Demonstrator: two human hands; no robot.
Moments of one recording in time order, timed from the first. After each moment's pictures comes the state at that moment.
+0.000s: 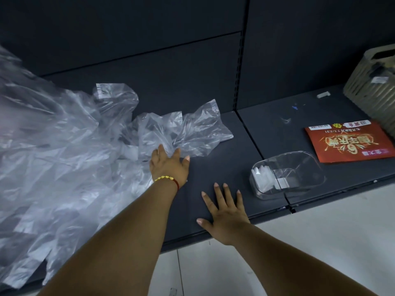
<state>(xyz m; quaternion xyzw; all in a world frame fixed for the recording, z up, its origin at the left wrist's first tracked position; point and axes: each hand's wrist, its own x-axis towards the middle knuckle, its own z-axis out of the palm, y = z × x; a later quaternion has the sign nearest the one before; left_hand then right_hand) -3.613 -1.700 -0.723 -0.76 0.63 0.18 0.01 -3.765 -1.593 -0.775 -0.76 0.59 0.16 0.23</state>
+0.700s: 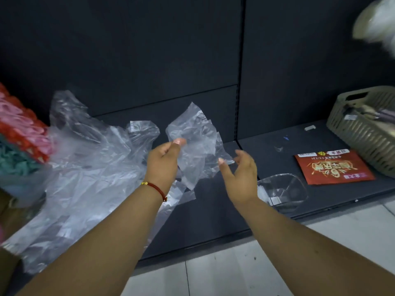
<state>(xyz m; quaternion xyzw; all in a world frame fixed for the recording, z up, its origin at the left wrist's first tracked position) -3.612 -1.631 -0.551 -0.59 0.52 0.38 -0.49 -3.776 -1.618 -0.622 -0.51 0.67 -0.47 0.28</state>
